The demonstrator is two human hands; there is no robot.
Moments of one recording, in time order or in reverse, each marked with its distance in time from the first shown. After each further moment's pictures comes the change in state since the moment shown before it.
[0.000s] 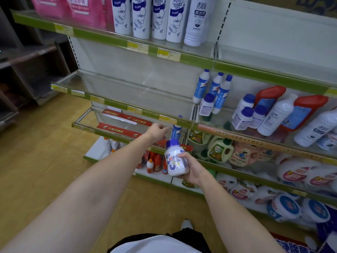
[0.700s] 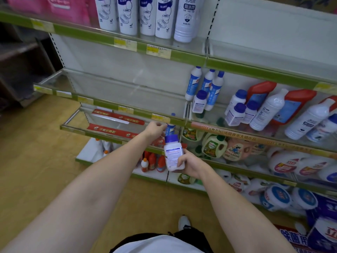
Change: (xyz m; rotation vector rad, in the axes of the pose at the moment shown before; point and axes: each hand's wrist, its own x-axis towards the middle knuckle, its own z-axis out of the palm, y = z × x) left_hand 0.007 0.020 0.013 -0.127 -0.023 -0.038; right_hand 0.005 -0.025 -0.007 -0.128 0.021 0.010
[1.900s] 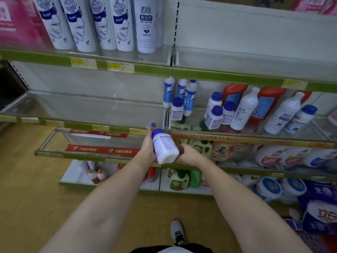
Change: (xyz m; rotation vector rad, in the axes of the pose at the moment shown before) left_hand 0.030 0.035 0.083 -1.073 -0.194 -0.411; right_hand -0.008 -0.077 -0.075 -0.836 0.285 -0.218
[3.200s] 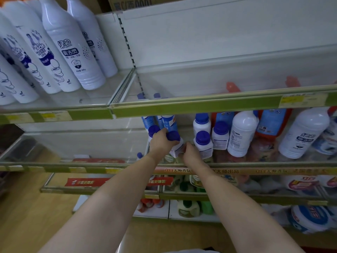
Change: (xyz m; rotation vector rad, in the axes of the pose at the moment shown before) left_hand 0.180 0.007 0.186 1.622 0.365 0.717; right_hand 0.181 0.095 -0.143 0.066 0.299 0.005
